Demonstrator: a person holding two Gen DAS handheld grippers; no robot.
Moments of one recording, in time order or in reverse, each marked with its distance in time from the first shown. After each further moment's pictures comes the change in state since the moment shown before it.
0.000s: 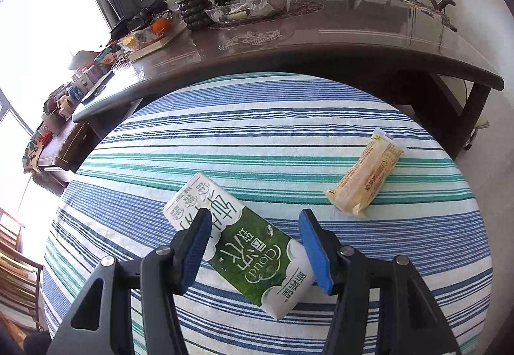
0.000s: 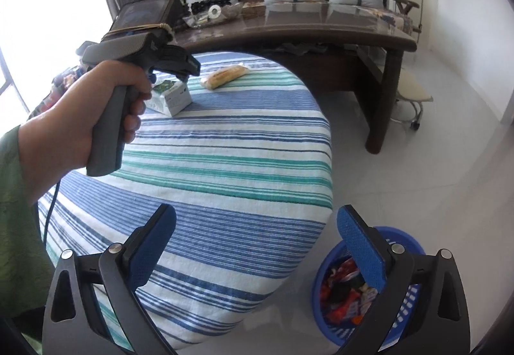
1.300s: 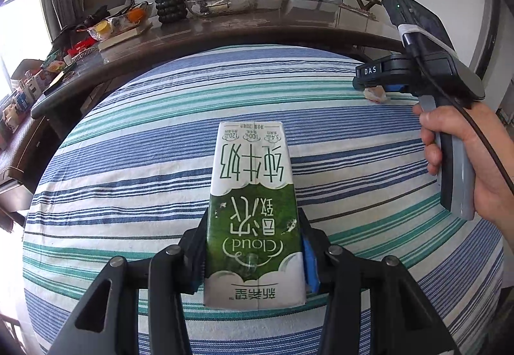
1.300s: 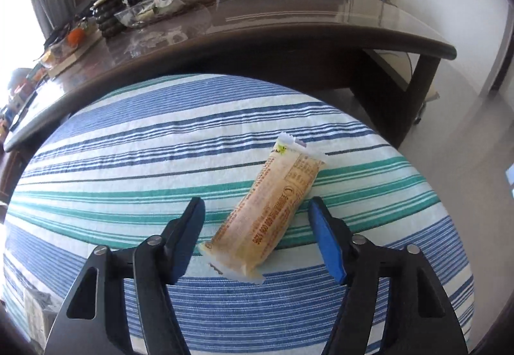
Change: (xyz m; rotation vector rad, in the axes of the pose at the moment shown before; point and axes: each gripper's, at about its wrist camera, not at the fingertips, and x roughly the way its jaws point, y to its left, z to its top) left arm -0.001 0.157 -0.102 0.157 -0.075 -0.364; right arm 0.229 0.085 0.174 0.150 0.077 -0.240
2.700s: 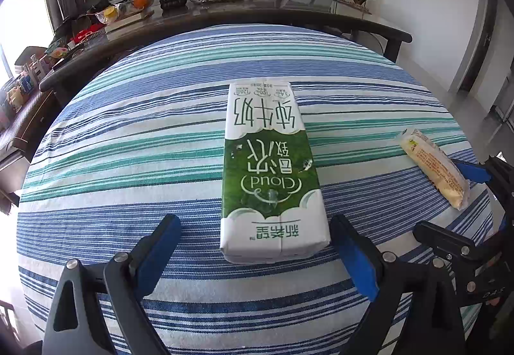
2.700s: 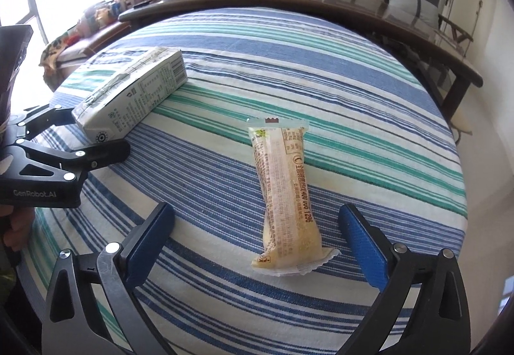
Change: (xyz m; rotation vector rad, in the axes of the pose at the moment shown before) left arm -0.040 -0.019 -0.079 -0.010 0.022 -0.017; right arm -0.148 -0.014 -0.212 -0.413 0.019 0.244
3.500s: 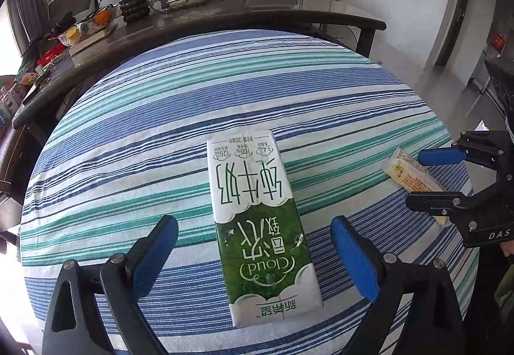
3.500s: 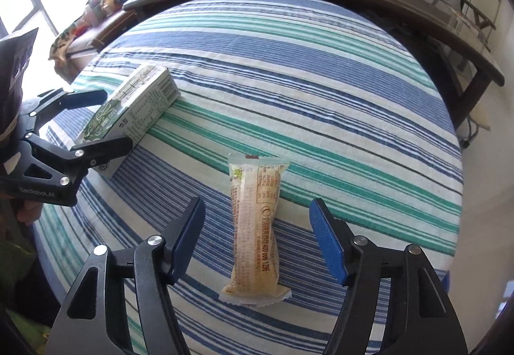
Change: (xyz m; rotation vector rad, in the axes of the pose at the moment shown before) left arm 0.008 -0.003 0.048 0.136 0.045 -0.091; right arm 0.003 -0.029 0.039 -0.006 0.157 0.108
